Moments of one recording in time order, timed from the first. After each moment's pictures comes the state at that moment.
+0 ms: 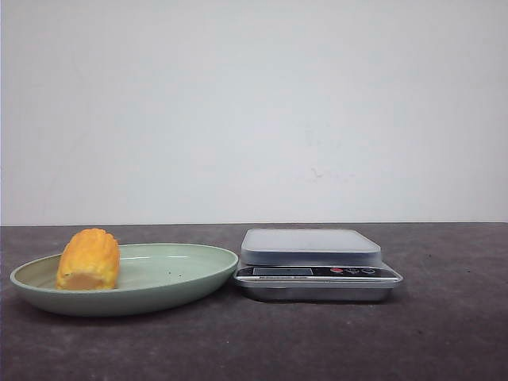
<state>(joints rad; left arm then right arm) -0.38 0.46 1.57 -1.39 -0.20 -0.34 0.14 0.00 0.02 -0.17 -0.08 -0.19</state>
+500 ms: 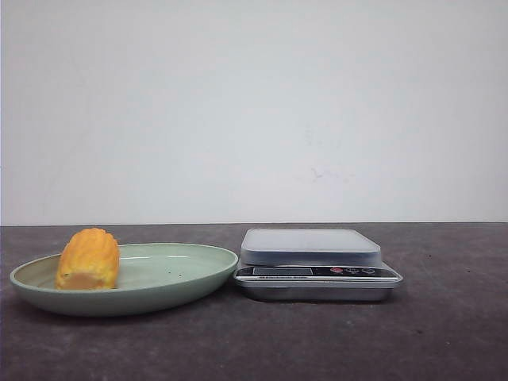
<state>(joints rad) -0.20 0.22 0.64 -0.38 -0.20 -0.04 0.14 0.00 0.01 -0.17 -0.08 -0.19</state>
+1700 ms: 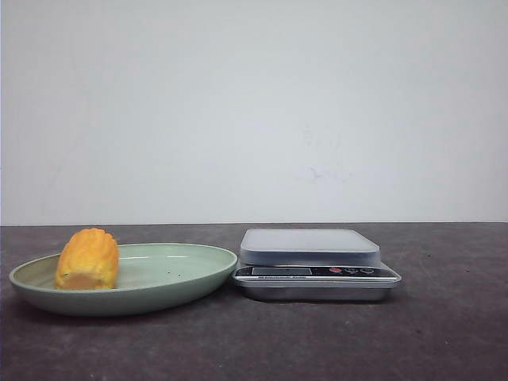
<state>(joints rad) -0.03 0.00 0.05 -0.23 -0.05 -0.02 0.14 0.00 0.01 -0.17 -0.08 -0.19</state>
